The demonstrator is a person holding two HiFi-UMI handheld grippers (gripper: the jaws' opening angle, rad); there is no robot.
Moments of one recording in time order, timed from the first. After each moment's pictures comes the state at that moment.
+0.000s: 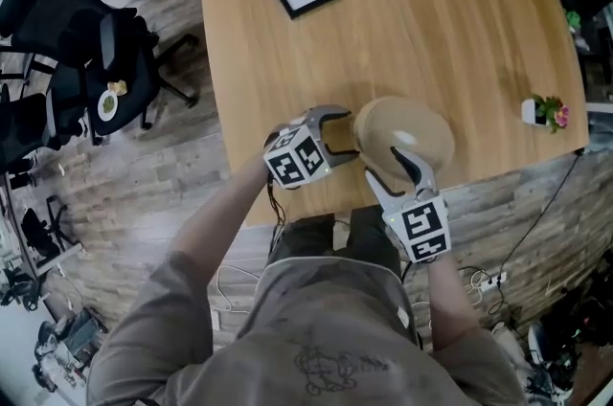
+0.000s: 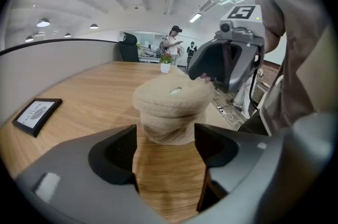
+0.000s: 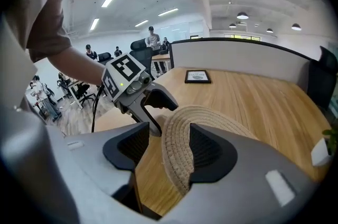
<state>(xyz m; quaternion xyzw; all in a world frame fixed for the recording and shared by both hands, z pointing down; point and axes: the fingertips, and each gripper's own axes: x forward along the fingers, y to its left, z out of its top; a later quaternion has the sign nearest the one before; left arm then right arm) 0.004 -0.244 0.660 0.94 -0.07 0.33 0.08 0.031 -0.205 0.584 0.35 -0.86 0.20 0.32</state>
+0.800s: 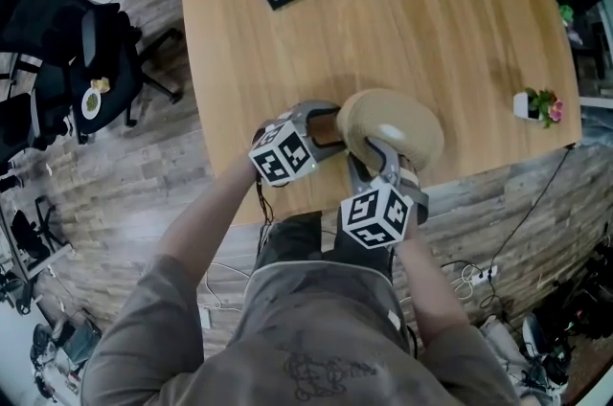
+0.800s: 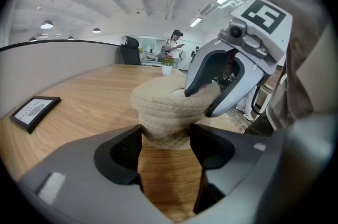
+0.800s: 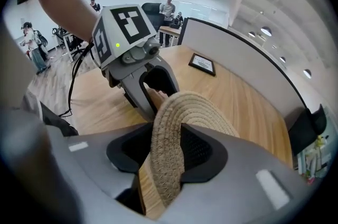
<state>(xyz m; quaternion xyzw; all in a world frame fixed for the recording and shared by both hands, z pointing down) 0.015 -0.247 0.673 0.94 -0.08 0.31 0.08 0.026 -0.213 0.635 0.35 -0.79 0.08 0.49</state>
